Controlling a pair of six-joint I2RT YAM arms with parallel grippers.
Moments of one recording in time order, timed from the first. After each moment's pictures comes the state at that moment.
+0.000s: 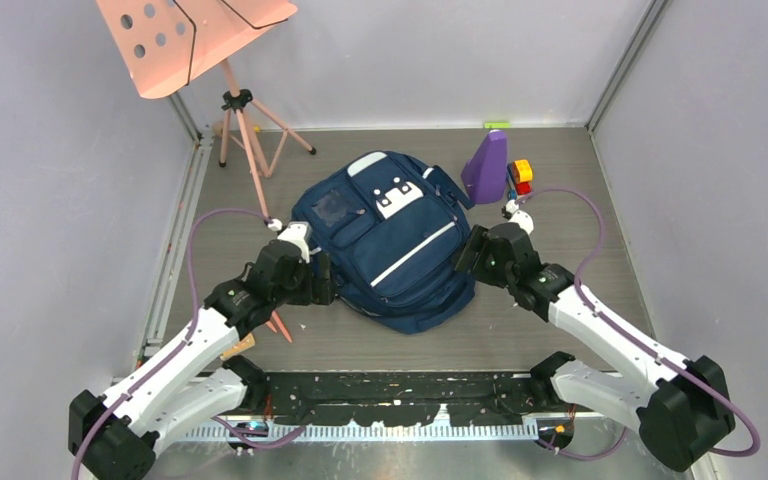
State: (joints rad) left arm -0.60 0.84 0.65 -0.56 -0.11 -0.46; right arm 0.53 0.98 0.64 -0.35 0.18 0.79
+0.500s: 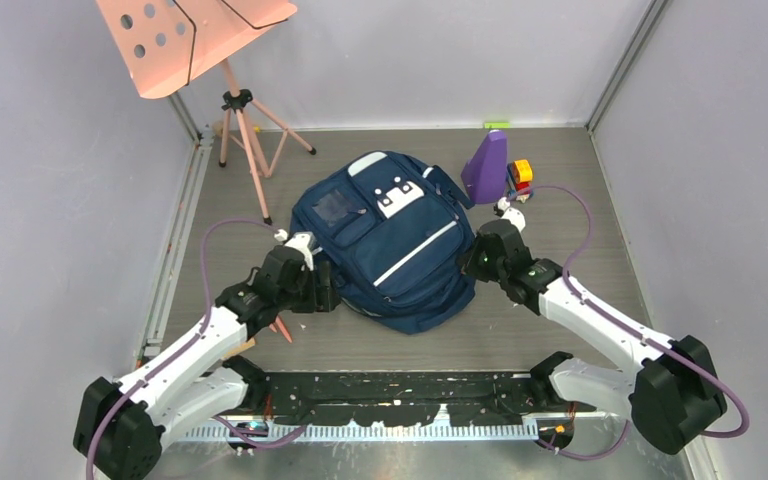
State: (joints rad) left arm -0.55 0.89 0.55 -0.48 -0.01 -0.52; right arm 0.53 1.08 0.64 -0.27 0.17 0.78
